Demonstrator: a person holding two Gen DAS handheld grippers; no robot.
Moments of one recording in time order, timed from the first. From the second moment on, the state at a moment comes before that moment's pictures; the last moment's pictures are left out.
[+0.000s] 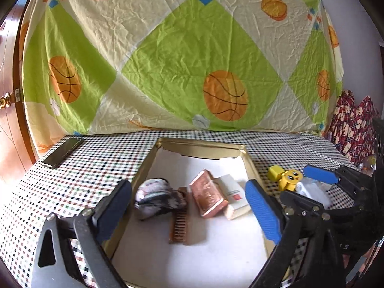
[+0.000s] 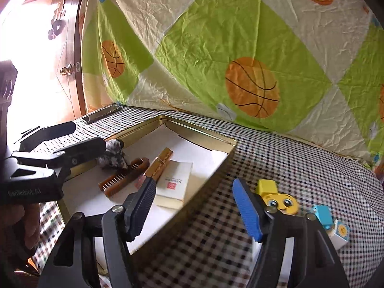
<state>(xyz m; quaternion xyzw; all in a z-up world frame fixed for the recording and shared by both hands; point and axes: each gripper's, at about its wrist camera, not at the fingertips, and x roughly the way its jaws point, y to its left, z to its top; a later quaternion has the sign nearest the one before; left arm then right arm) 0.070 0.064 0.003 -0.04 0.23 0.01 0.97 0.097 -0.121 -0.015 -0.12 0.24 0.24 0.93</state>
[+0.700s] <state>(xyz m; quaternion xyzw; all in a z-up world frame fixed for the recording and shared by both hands) 0.122 -0.135 -0.028 0.05 0.30 -0.11 0.95 0.112 -0.309 -0.021 0.00 0.25 0.05 0.97</state>
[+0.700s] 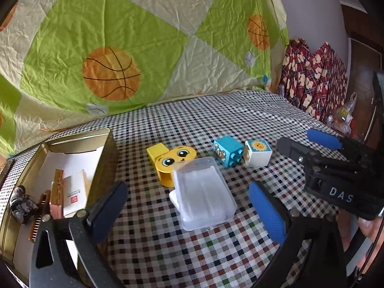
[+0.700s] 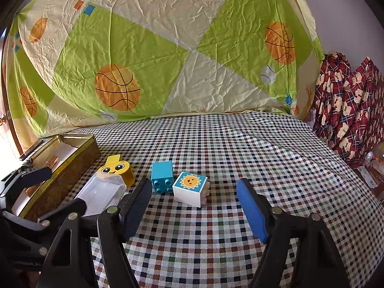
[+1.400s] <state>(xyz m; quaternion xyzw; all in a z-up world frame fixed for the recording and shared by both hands) 0.114 -0.076 -0.028 -0.03 0.27 -0.06 0.96 0.132 -0.250 -0.038 -0.02 0.32 0.12 0.94</state>
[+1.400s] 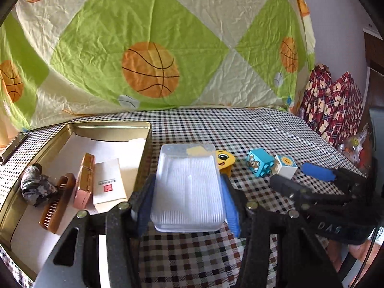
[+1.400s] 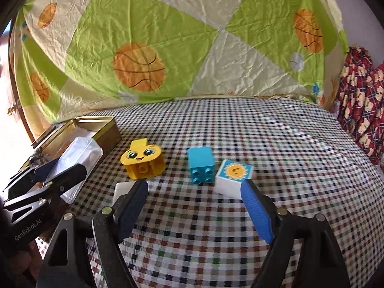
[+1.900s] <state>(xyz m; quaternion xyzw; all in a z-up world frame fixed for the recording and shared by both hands) 0.108 -0.061 -0.027 -0.05 0.26 -0.03 0.97 0.157 -0.190 -0.064 -0.08 0.40 0.18 0.90</state>
